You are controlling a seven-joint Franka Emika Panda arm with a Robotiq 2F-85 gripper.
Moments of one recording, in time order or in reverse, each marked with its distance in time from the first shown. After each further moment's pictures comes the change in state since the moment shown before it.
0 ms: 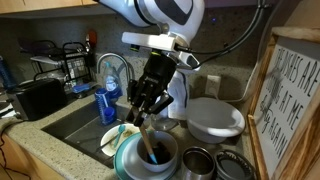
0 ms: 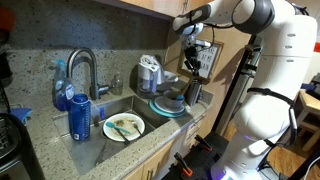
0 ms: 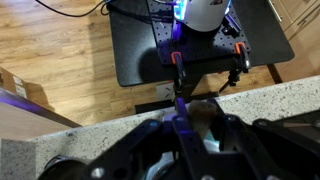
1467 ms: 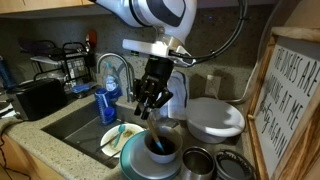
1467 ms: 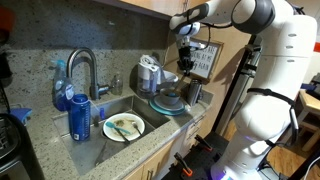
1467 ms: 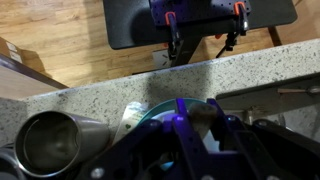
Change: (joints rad) arm 0.033 0.000 0.008 -0.012 0.057 0.155 0.044
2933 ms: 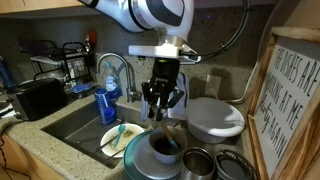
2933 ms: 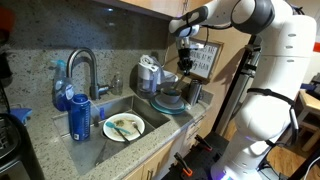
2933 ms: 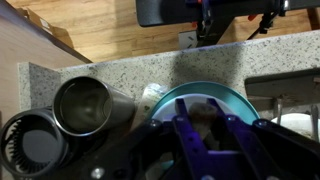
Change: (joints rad) arm 0.004 0.003 0.004 -0.011 -0.100 0.125 -0.032
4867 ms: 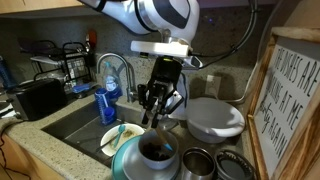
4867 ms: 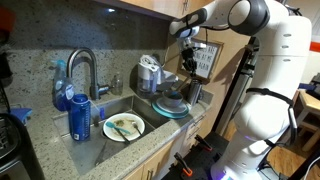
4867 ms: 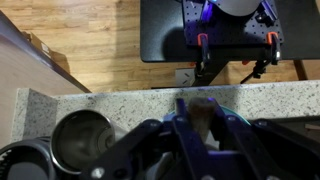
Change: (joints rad) arm -0.026 0.033 0.005 0.040 -0.041 -0.166 -0.122
